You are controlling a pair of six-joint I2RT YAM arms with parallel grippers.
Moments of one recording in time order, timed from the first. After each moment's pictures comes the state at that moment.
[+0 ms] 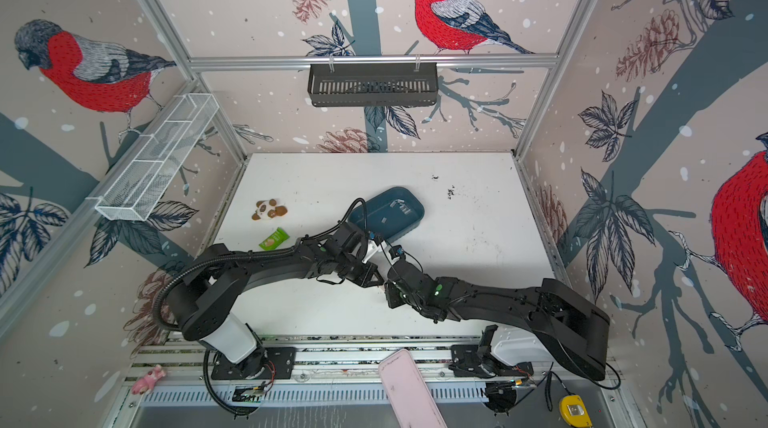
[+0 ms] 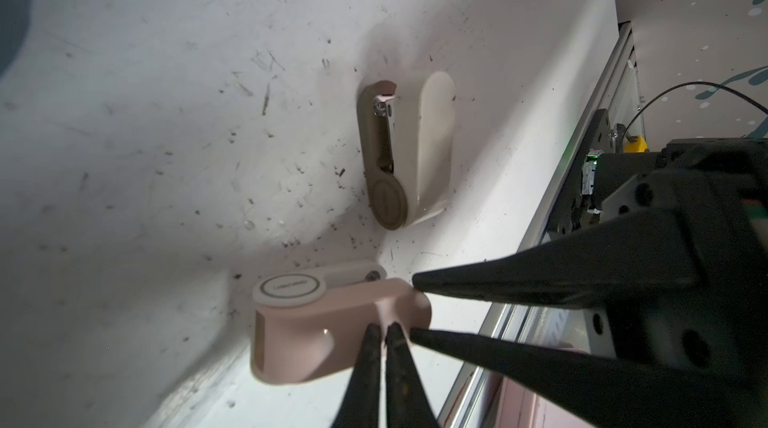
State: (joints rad) left arm -0.80 1.65 0.84 -0.20 0.59 -0.37; right arm 1.07 1.28 0.50 -0.05 0.09 0.65
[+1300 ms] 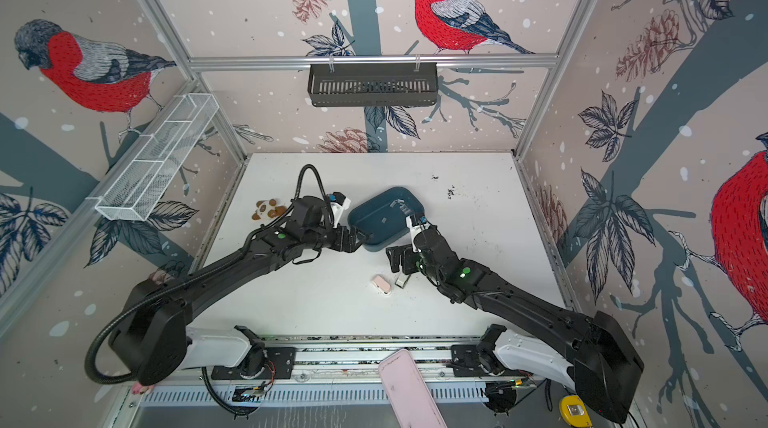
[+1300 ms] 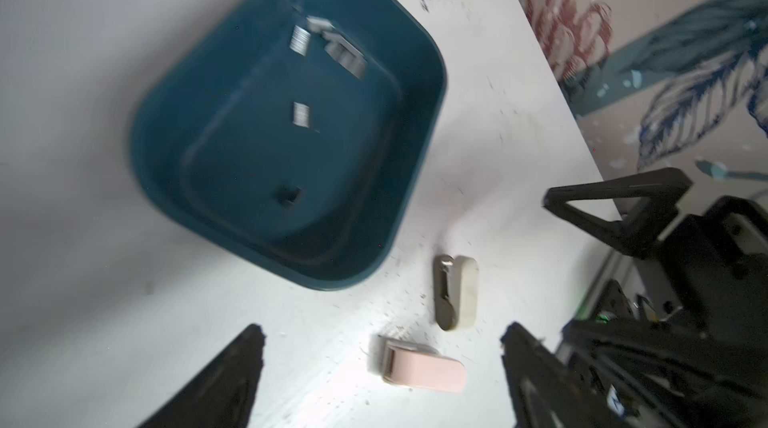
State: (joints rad) left arm -0.55 1.31 0.85 -0.22 0.30 -0.39; right arm 0.77 1.04 0.62 -0.16 0.11 0.45
